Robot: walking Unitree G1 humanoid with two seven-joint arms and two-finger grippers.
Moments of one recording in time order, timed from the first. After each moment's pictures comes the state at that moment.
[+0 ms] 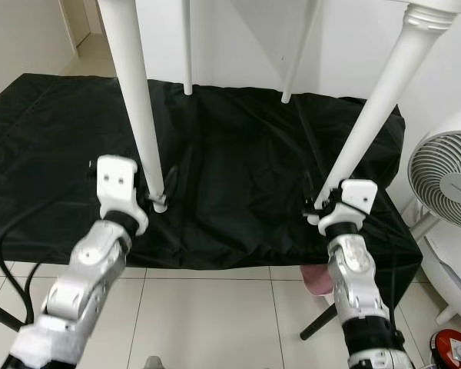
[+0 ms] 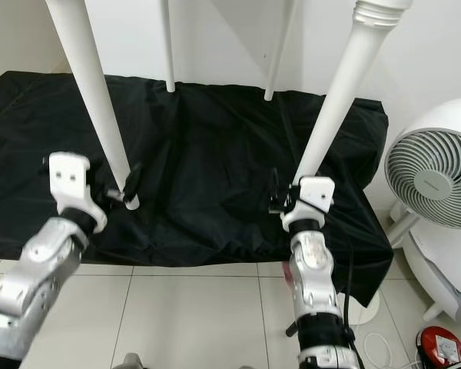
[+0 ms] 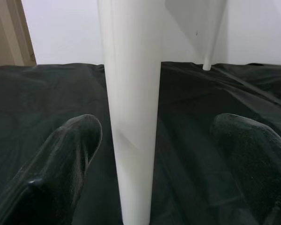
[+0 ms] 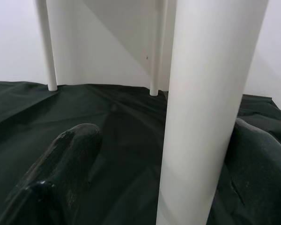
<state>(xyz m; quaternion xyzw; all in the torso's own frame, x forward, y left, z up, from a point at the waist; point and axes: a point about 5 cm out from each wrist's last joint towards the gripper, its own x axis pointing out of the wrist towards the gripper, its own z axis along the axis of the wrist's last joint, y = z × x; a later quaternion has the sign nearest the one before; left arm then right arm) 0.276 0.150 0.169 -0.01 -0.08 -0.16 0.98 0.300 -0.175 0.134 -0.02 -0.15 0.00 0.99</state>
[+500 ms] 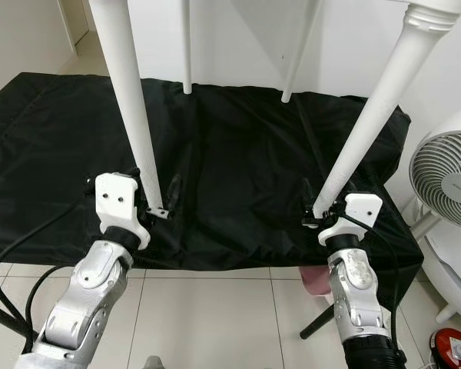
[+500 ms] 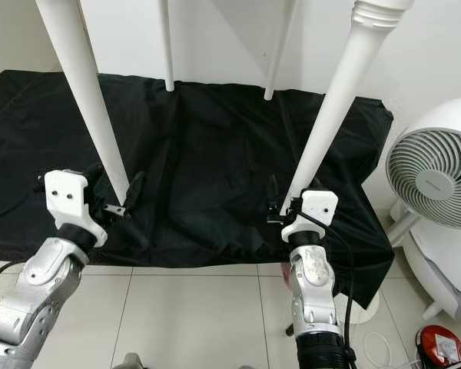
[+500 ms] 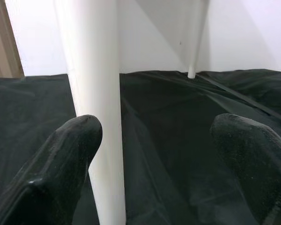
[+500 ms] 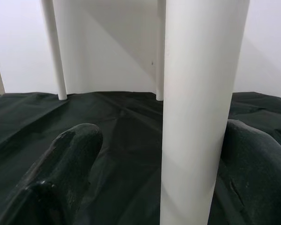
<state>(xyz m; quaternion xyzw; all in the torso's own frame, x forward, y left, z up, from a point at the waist) 0.259 0.147 0.173 0.00 -0.11 -0.17 0.98 0.287 -0.172 0.138 0.02 -0.17 0.01 0.99</state>
